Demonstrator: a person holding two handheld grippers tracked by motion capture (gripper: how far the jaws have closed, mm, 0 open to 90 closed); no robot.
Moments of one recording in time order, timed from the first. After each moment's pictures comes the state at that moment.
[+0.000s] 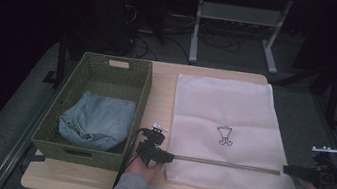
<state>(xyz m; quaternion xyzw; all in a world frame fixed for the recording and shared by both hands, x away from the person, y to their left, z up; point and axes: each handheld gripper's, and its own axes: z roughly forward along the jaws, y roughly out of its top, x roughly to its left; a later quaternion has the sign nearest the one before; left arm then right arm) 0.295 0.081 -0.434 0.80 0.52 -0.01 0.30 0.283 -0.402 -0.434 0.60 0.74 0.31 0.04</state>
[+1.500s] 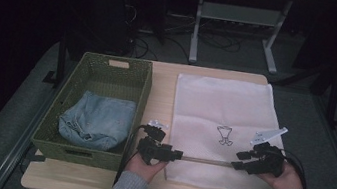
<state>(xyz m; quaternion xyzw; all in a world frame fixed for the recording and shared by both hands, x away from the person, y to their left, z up) 0.297 0.084 -0.423 0.78 0.48 -0.04 0.39 0.313 -0.265 -0.421 0.29 0.90 0.32 0.01</state>
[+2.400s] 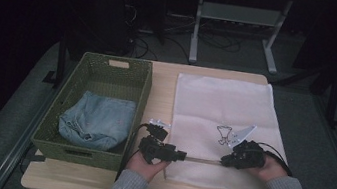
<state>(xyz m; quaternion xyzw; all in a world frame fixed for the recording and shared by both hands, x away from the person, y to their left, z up) 0.297 0.081 -0.417 0.79 0.45 -0.07 0.41 0.338 -0.226 -0.449 0.17 0.95 0.26 0.00</state>
